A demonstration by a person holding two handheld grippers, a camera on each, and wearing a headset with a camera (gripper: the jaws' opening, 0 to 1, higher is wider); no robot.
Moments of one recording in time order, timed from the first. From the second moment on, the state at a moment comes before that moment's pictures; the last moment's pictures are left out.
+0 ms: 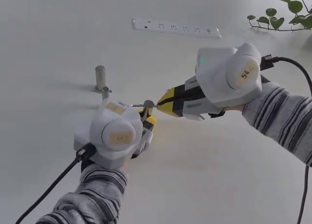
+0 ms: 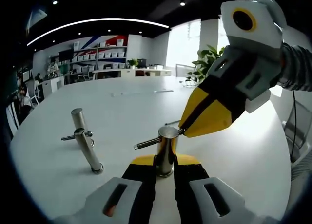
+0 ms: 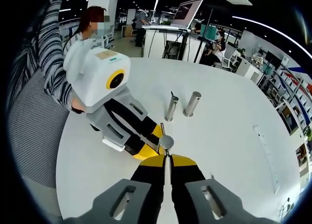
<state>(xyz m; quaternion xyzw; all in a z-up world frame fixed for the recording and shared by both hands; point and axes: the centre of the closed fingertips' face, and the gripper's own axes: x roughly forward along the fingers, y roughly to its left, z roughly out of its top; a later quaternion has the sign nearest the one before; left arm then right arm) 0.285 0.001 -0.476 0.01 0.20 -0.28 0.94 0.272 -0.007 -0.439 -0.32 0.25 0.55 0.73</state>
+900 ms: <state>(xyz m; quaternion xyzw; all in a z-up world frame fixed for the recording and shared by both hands) 0.279 0.013 -0.476 0.03 0.22 -0.30 0.93 0.273 0.000 -0.439 -0.30 0.25 0.56 0.73</state>
